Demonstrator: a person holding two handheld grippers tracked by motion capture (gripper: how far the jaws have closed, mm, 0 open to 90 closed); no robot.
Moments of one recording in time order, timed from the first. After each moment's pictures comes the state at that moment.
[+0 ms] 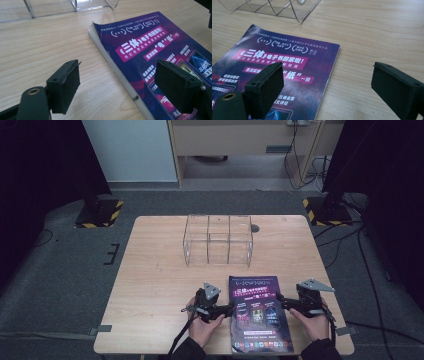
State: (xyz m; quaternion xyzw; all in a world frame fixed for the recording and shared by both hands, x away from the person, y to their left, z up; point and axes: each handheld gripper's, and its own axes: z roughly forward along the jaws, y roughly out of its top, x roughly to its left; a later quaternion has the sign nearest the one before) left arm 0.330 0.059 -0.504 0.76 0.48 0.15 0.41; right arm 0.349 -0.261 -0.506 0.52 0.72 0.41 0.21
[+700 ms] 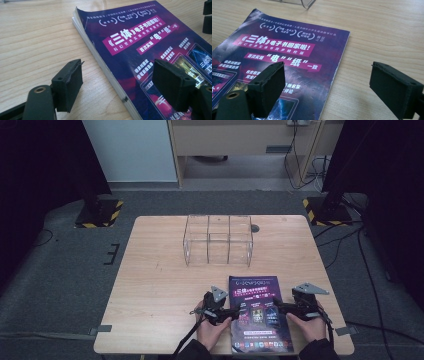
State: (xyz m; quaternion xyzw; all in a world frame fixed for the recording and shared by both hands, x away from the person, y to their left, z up) left arm 0.331 0.039 -0.524 0.76 0.48 0.13 0.41; right arm 0.344 -0.253 -0.520 0.51 0.74 0.39 0.19
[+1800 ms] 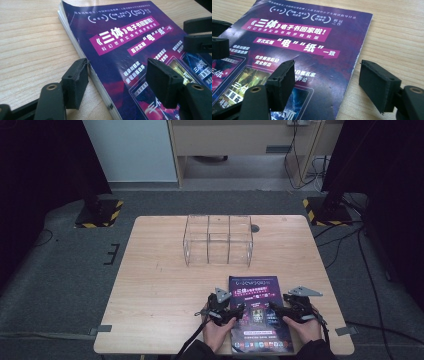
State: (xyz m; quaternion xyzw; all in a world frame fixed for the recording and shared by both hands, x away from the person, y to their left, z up) left arm 0.332 0.026 -0.535 0.75 0.50 0.11 0.43; right arm 0.342 -0.244 -0.534 0.50 0.76 0.39 0.15
